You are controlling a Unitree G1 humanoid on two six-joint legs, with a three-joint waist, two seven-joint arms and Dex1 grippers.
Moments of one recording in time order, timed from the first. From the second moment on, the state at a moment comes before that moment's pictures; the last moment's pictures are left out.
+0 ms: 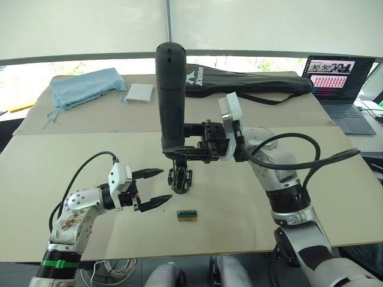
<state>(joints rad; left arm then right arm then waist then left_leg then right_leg) -0.14 0.58 0.05 -0.07 -0.47 0.10 -1.16 -0.80 -0.25 0.15 0.00 0.54 0.36 1.18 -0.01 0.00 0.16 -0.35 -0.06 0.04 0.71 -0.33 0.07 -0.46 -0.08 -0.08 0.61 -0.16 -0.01</state>
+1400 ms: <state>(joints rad) -0.14 0.57 0.04 -0.07 -0.47 0.09 -1.15 -0.78 -0.25 0.15 0.01 0.53 0.36 1.19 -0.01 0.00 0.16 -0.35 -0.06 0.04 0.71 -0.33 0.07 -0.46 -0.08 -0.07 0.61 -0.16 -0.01</state>
